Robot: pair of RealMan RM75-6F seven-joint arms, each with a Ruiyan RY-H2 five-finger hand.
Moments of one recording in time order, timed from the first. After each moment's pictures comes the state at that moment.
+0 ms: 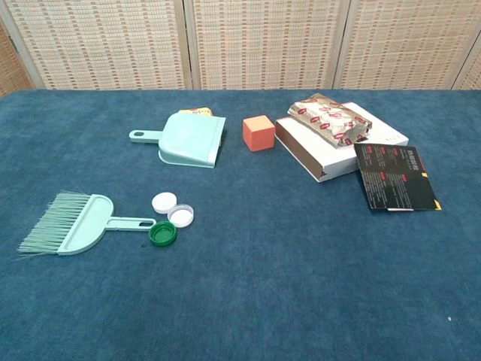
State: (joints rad) left arm -0.13 -1.23 0.04 -1.41 1.64 1.49 -0.03; right arm 0.08 -1.08 -0.04 -1.79 -1.57 1.38 -0.27
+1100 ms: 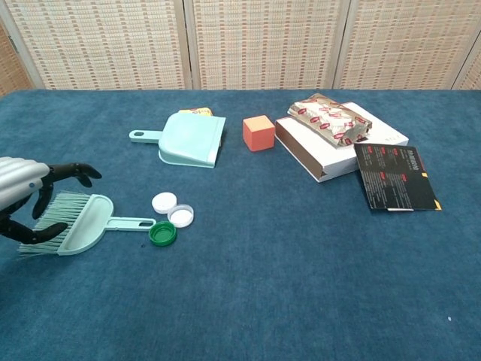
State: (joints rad) left arm -0.38 -1.52 -0.07 -1.39 1.52 1.15 0.26; right arm 0.10 -1.18 0.02 -1.68 -1.55 1.41 -0.26
